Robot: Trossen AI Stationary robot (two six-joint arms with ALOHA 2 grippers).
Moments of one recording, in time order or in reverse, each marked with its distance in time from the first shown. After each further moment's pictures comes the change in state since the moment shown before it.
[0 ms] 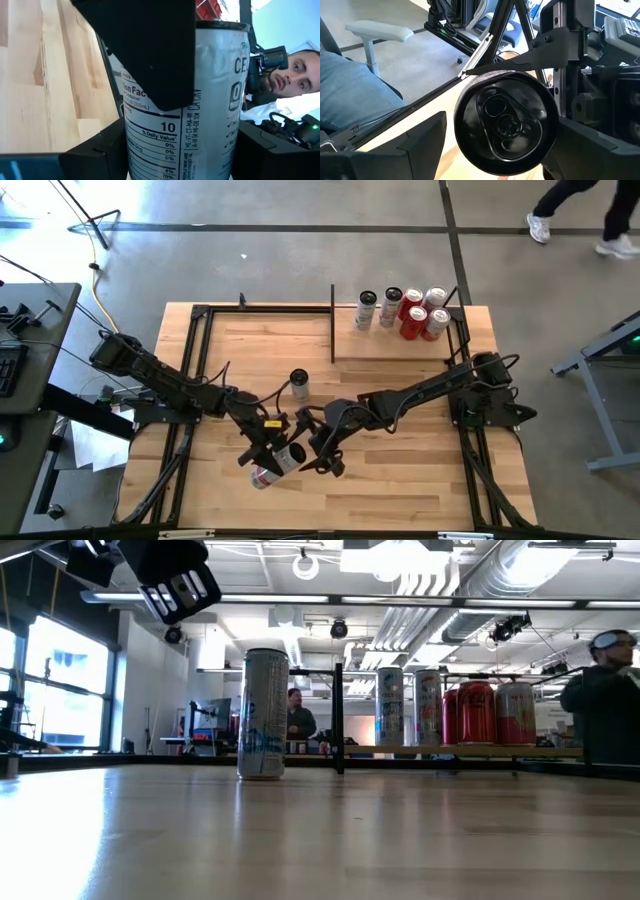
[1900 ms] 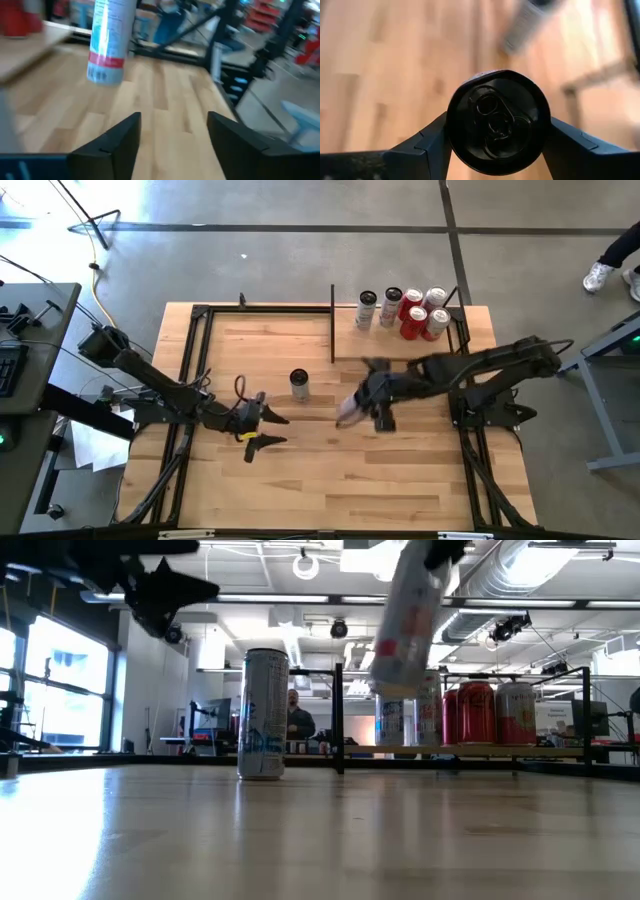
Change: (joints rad) left arm -0.191 -0.206 -0.205 -0.005 -0.891 0.415; right arm -0.069 -0.426 0.000 -1.023 0.421 0.482
